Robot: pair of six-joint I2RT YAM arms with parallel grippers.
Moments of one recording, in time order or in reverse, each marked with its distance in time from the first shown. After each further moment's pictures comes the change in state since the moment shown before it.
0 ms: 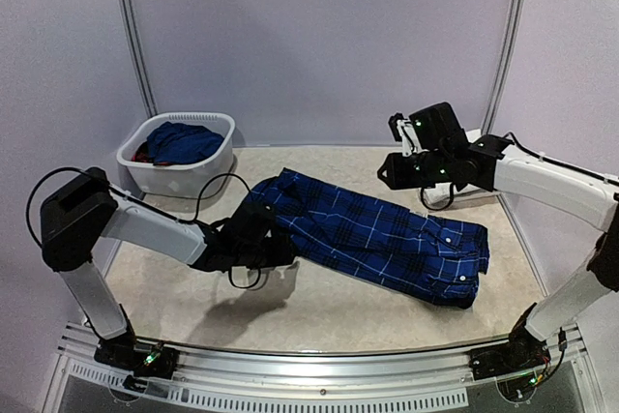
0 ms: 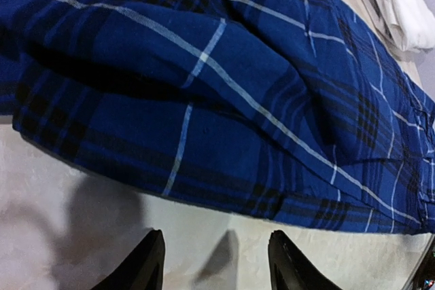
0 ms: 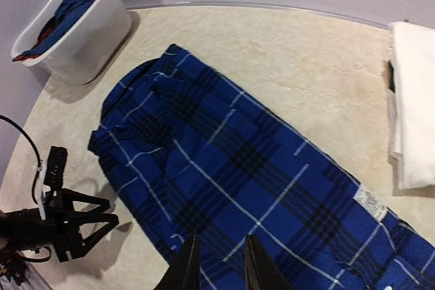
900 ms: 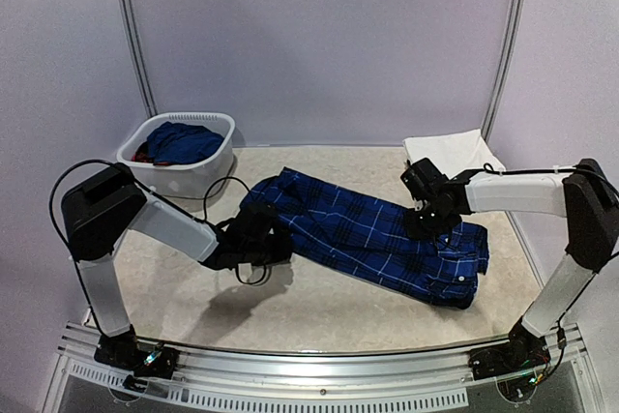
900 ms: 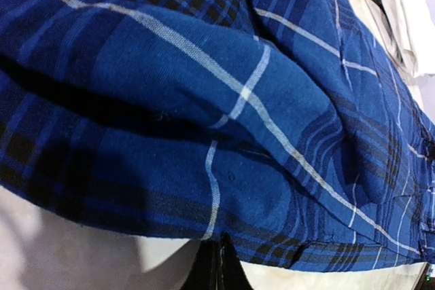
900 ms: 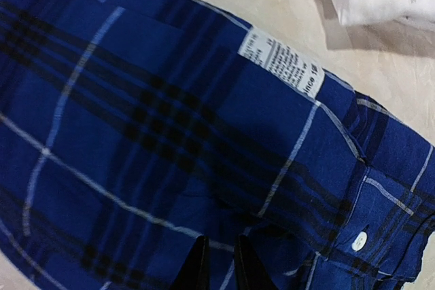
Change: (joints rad) left arm 0.058 0.143 0.035 0.134 0.026 -0.026; right arm -0.085 0.156 -0.229 -0.100 0.180 0.097
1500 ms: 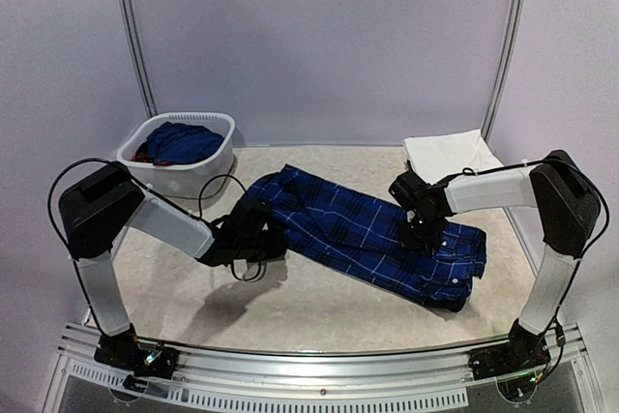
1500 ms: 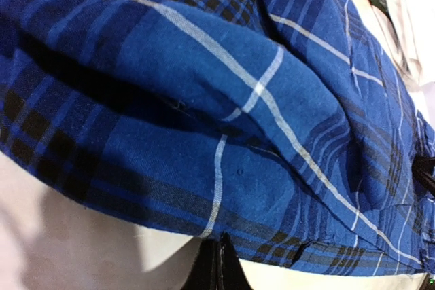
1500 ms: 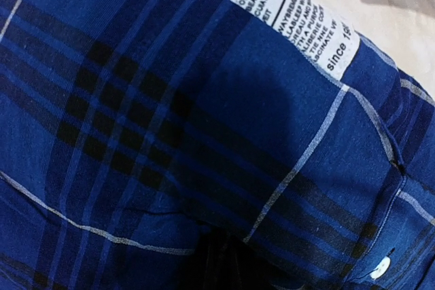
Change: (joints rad) left arm 0.046 -0.006 -0.014 0.012 0.020 0.034; right arm 0.014 0.165 0.050 -0.046 -0.015 0.051
